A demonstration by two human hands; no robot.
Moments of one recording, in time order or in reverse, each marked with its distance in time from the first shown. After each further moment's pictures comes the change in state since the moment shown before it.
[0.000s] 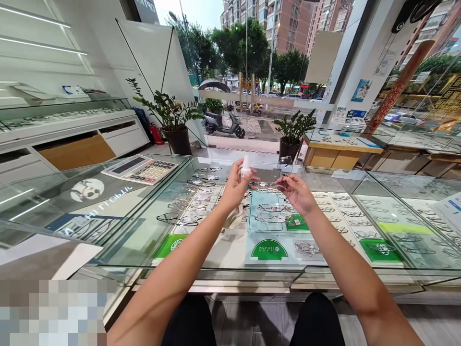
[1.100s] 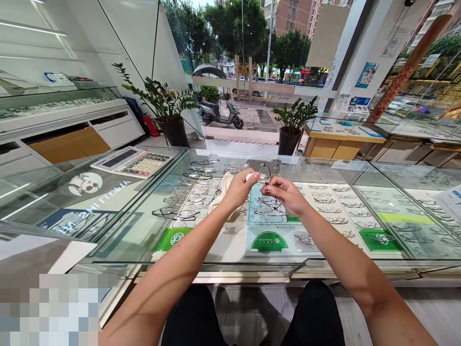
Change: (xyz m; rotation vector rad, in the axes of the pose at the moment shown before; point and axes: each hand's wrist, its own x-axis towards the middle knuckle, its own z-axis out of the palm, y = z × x) left_hand -0.009 -0.005 0.006 0.296 -0.077 -0.025; right_hand -0.012 0.022 0.020 -0.185 -0.184 0.131
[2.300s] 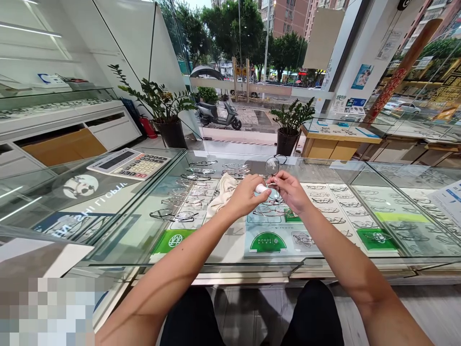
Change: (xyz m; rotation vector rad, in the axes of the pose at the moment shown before) left_hand -0.015 0.015 0.013 0.350 -0.179 0.209; right_hand 0.005 -0.007 -0.008 0.043 0.151 -0.074
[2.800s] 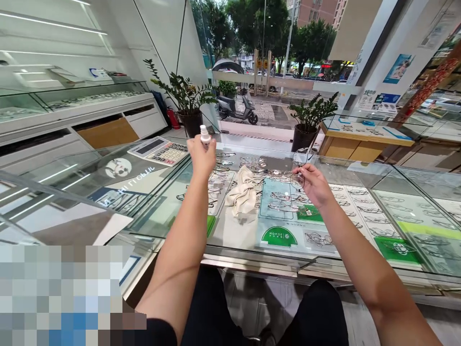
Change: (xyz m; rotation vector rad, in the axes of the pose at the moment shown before) left_hand 0.000 -0.105 -0.140 0.349 0.777 -0.565; right_hand 0.007 -0.004 -0.024 -0.011 0.098 -0.024
